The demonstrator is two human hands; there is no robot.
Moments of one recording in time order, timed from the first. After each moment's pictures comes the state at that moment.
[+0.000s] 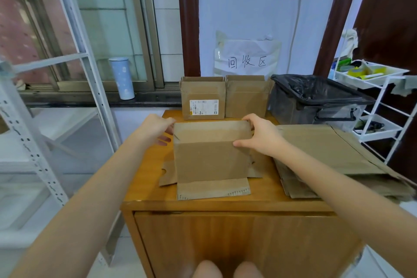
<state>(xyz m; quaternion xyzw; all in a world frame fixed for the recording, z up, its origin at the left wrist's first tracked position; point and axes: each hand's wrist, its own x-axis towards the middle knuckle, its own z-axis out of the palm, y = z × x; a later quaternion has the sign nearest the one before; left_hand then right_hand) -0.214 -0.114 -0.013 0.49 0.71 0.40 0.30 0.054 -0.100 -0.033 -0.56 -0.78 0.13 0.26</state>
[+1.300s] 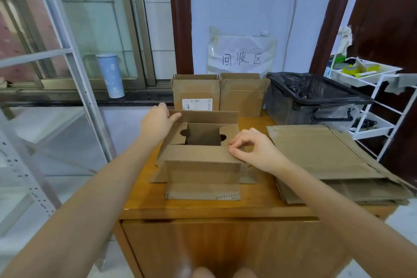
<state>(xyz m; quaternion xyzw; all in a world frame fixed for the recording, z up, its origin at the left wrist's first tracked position) -0.199 -0.062 -0.031 0.60 0.73 0.32 -0.02 0.065 -0.103 -0.062 -0.41 -0.82 0.20 0.34</state>
